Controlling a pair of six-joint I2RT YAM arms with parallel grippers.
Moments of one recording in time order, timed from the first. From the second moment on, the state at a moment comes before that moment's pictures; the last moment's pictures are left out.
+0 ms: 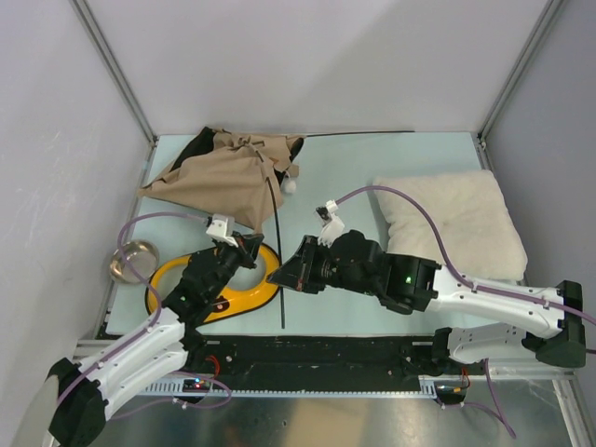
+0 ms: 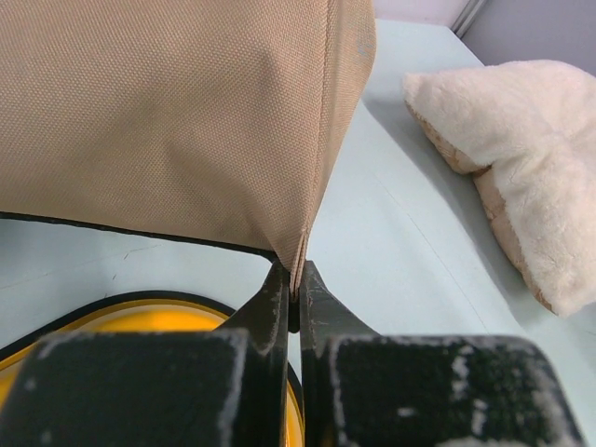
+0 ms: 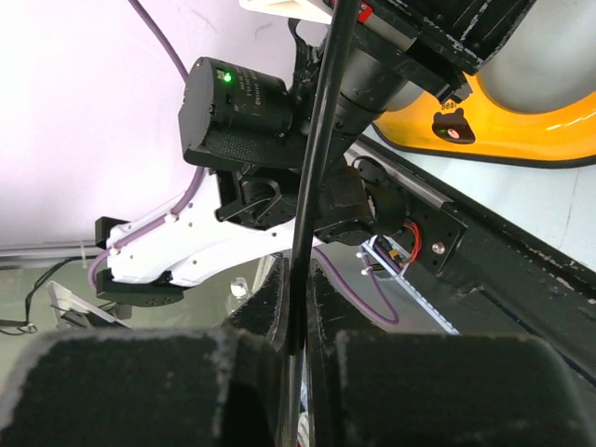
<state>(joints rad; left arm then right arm) -0.61 0.72 0.24 0.40 -0.12 -0.35 1.28 1.18 1.13 -0.26 0.11 1.19</state>
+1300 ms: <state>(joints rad) -0.62 0.95 0.35 0.48 -0.41 -0.36 1.37 1.27 1.29 -0.32 0.33 1.39</state>
